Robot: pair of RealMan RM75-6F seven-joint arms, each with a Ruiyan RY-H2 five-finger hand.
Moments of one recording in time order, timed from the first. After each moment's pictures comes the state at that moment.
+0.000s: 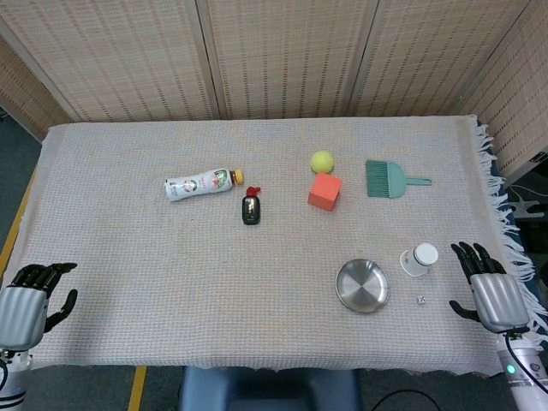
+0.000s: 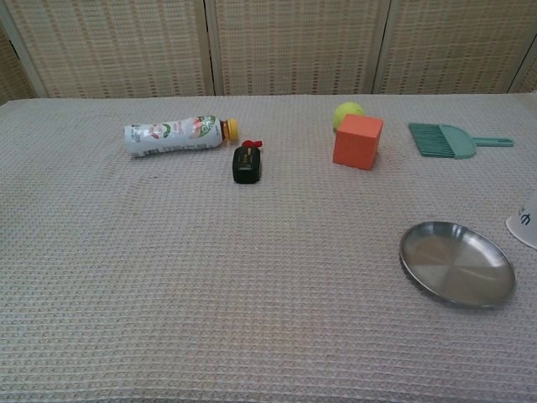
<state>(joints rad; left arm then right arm) -0.12 -1.30 -0.08 -1.37 1.64 1.69 0.03 0.13 -1.10 0.04 -1.67 -1.40 1.32 -0.20</state>
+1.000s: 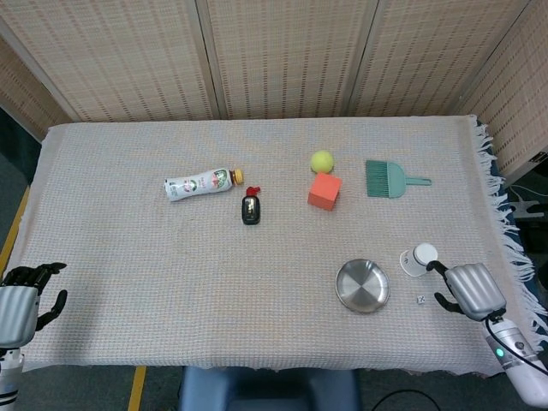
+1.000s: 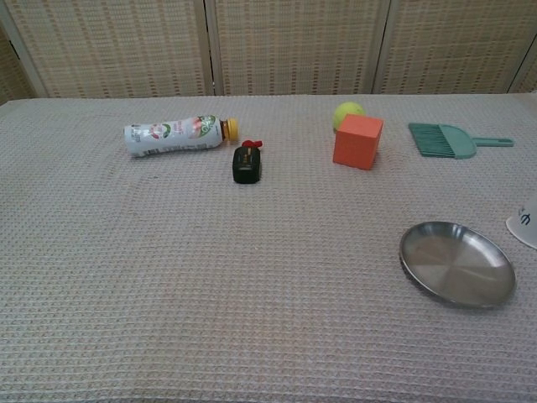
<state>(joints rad) -0.11 -1.26 -0.08 -1.40 1.56 1.61 0.06 0.26 -1.06 0.01 -1.58 -1.48 1.12 -0.11</state>
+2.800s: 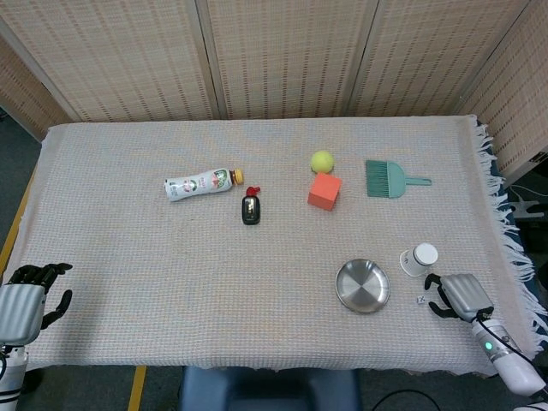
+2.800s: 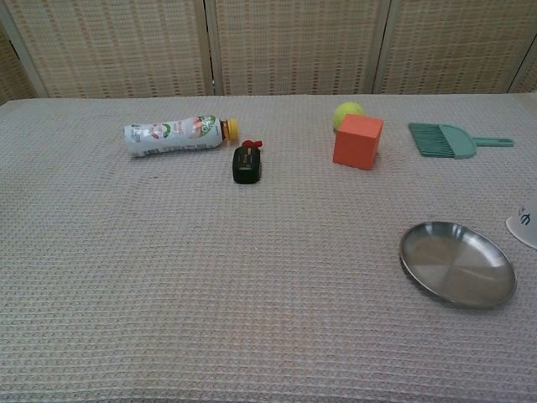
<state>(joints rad) -0.12 -1.26 -0.07 -1.42 1.56 1.58 0.08 0.30 -1.30 -0.05 -1.20 -1.49 1.01 0.20</state>
